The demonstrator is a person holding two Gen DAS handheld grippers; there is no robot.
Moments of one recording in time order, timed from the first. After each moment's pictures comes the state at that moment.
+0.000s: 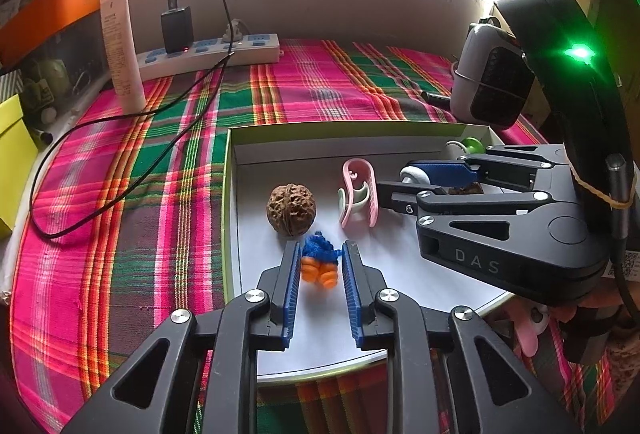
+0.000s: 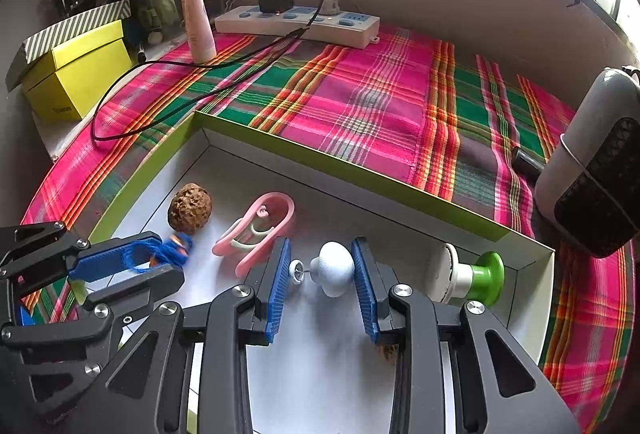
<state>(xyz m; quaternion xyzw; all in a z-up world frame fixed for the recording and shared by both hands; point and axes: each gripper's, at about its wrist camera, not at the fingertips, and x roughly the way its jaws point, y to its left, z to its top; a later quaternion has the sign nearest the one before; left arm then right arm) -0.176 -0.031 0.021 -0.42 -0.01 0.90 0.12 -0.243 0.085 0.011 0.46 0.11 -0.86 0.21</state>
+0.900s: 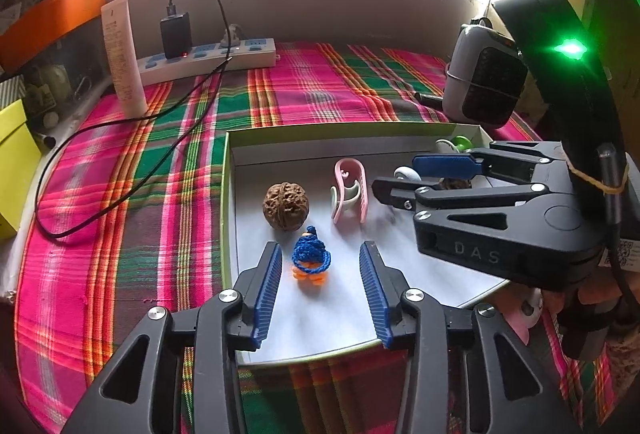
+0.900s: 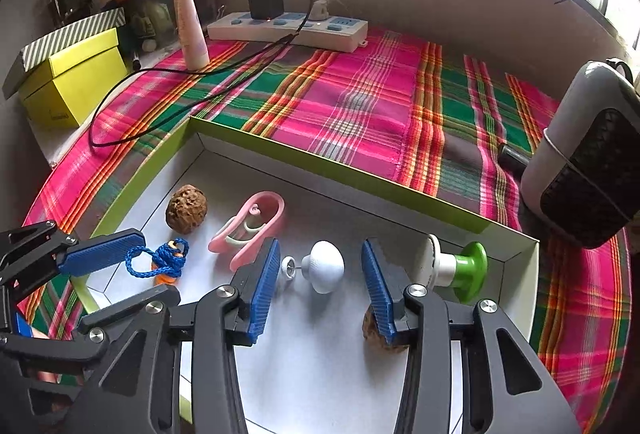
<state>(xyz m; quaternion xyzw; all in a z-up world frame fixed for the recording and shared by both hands) -0.167 -0.031 0.027 -0.42 0.00 0.90 0.12 -0.238 0.093 0.018 0.45 0.10 -0.86 0.20</state>
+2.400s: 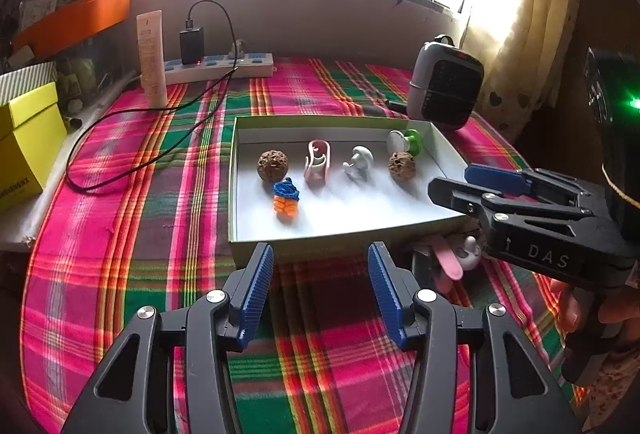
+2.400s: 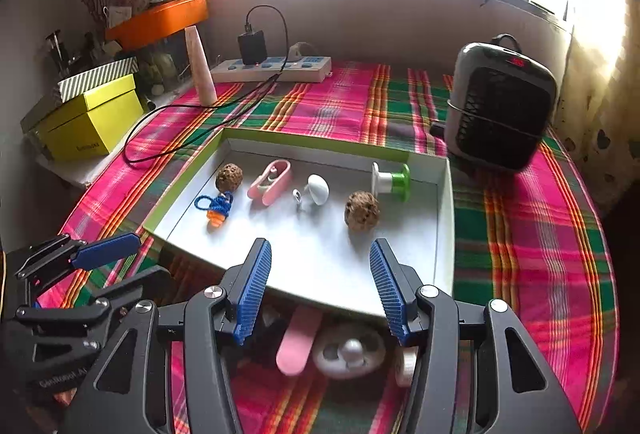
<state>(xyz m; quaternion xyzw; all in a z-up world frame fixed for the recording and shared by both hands) -0.085 -0.033 0.052 -0.39 -0.03 0.91 0.12 -0.135 0.142 0.056 0.40 0.03 -0.90 0.16</state>
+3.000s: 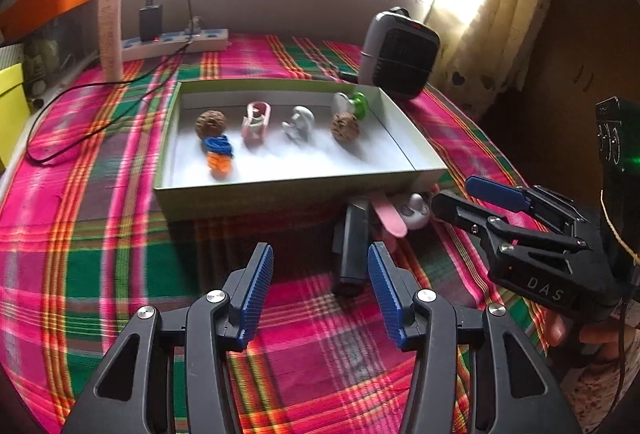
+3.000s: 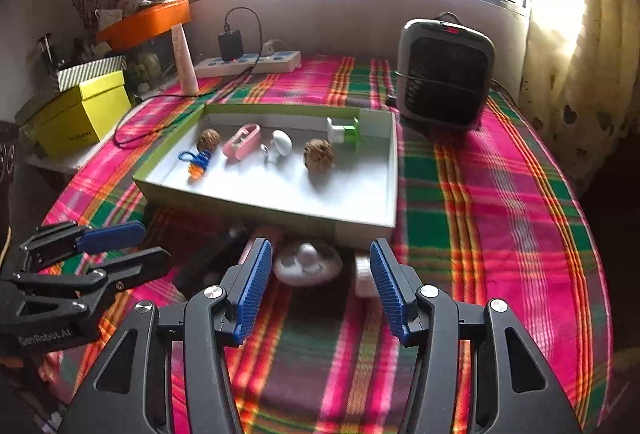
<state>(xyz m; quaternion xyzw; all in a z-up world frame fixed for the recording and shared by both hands) -0.067 -0.002 0.035 -0.42 -0.04 0.89 0.19 -0.083 0.177 0.039 0.39 0.03 -0.91 0.12</state>
